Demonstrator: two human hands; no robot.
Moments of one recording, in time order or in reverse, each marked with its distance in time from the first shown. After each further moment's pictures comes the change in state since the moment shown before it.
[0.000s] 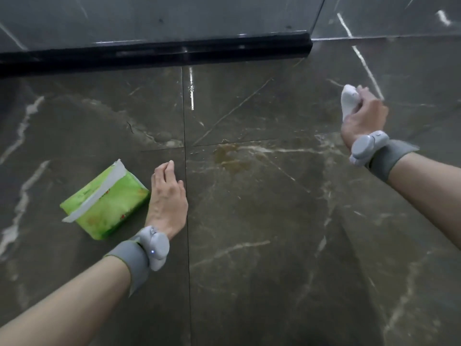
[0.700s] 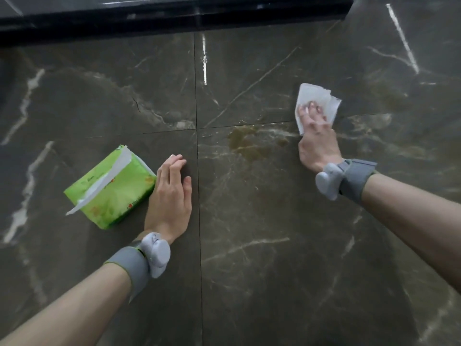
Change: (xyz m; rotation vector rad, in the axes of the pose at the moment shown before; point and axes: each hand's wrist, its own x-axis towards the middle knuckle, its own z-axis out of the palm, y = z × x) left_hand -0.016 -0.026 0.006 -0.048 0.014 0.120; right_hand -0.082 -0.023 0.088 -0.261 -0.586 -0.282
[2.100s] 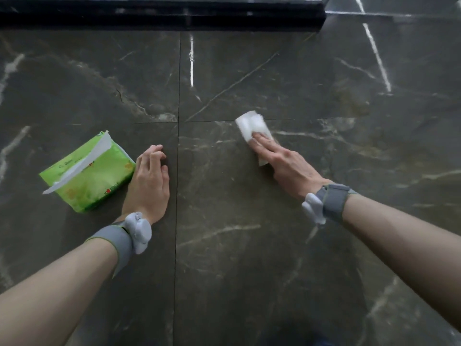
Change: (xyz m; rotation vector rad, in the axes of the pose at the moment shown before) left_hand -0.001 -0.007 0.003 -0.011 0.024 0.012; right_hand -0.066 0.010 -0.016 -0.076 -0.274 -0.459
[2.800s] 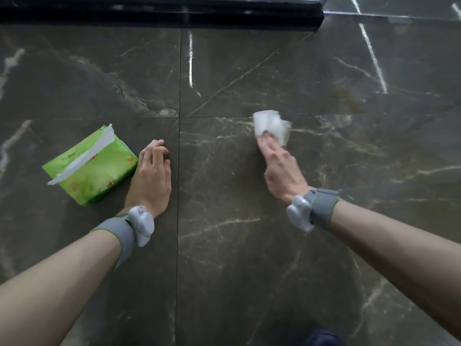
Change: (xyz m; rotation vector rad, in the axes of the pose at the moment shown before) left_hand 0.001 -0.003 0.006 -0.017 0.025 0.037; right_hand -0.007 -0.035 0.019 0.116 0.156 0.277
